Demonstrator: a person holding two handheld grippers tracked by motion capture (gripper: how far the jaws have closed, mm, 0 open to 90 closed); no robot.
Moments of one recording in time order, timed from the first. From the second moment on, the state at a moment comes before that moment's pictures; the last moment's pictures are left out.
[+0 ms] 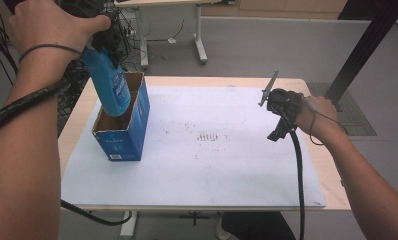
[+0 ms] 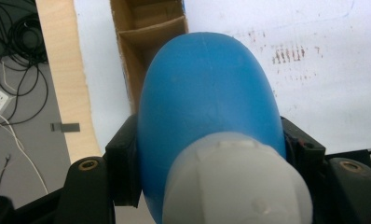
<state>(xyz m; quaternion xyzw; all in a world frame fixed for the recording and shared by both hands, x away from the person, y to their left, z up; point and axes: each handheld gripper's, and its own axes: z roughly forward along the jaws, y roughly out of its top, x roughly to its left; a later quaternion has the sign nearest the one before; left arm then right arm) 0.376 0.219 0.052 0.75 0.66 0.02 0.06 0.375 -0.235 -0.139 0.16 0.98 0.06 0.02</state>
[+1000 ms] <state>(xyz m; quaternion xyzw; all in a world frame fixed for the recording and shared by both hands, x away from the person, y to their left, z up) 0.393 0.243 -0.001 0.72 0.69 0.04 0.07 0.380 -0.249 -0.150 0.18 0.98 0.07 0.01</state>
